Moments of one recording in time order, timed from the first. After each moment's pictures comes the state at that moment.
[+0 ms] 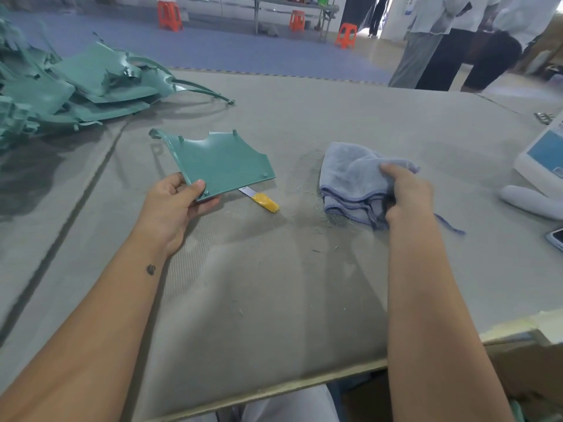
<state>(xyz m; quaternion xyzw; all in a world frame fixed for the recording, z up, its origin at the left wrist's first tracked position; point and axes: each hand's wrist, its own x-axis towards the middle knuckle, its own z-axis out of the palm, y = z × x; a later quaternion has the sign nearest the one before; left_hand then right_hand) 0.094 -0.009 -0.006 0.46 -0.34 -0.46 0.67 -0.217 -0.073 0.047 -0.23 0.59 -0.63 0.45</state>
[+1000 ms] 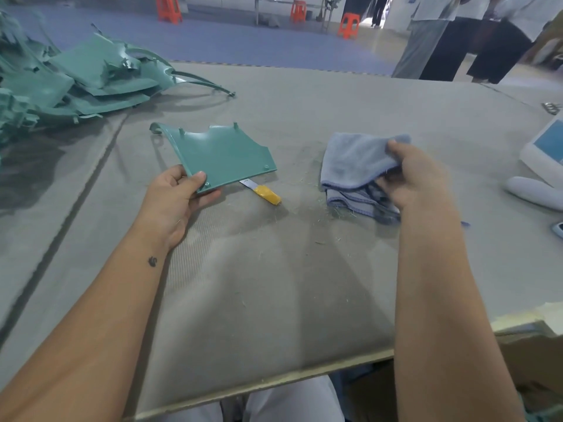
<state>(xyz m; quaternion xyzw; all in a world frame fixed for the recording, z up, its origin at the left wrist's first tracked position) 0.094 -0.008 -0.004 0.47 -0.34 -0.47 0.67 -0.208 -0.064 0.074 -0.25 0.52 -0.62 0.53</state>
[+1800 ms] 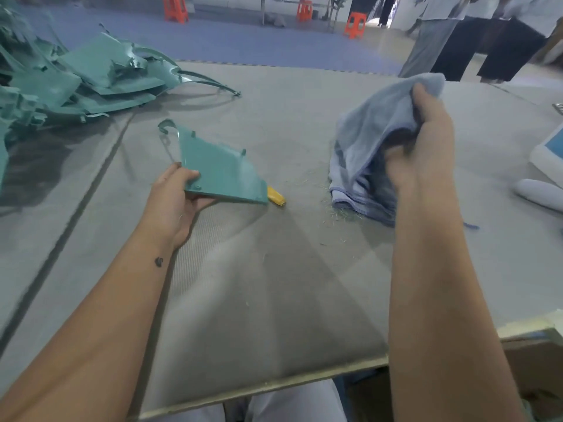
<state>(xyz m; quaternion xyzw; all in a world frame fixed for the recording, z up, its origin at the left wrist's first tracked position) 0.094 -0.009 0.000 0.45 -0.27 -0.48 0.70 -0.185 -0.069 0.095 -0.31 0.27 -0.71 0.57</state>
